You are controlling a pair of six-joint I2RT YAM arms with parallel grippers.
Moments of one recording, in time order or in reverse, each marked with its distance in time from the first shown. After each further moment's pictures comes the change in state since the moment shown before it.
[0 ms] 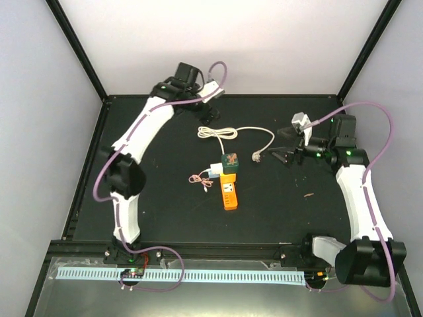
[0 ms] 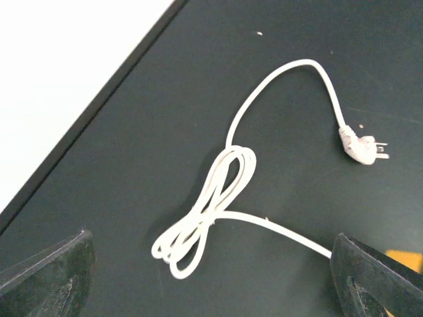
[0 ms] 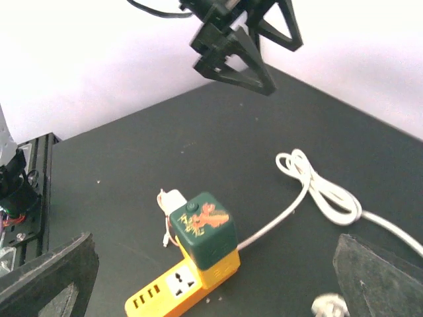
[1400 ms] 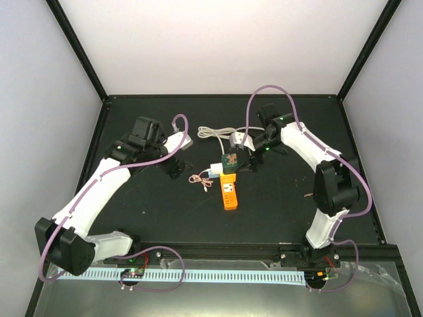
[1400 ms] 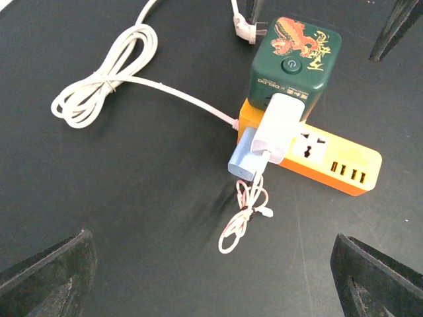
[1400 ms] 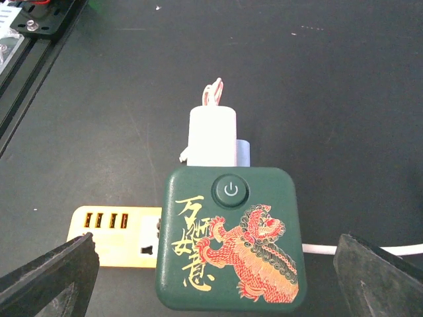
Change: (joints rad) left arm 0.062 -0.875 -0.998 0.124 0.111 -0.017; right arm 0.430 0.673 0.411 -0.365 0.235 -0.806
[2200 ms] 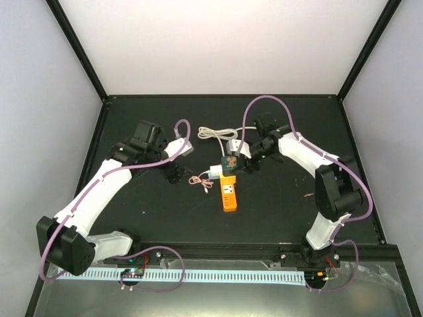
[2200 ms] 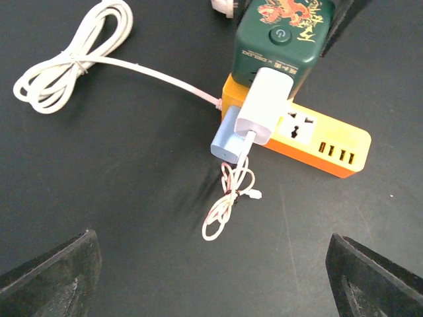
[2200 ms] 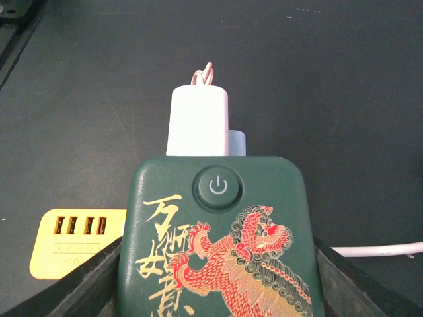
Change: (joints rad) left arm 0.000 0.000 -0.045 -0.023 0.029 0.035; right arm 0.045 -0.042 -0.162 0.222 0.051 0.108
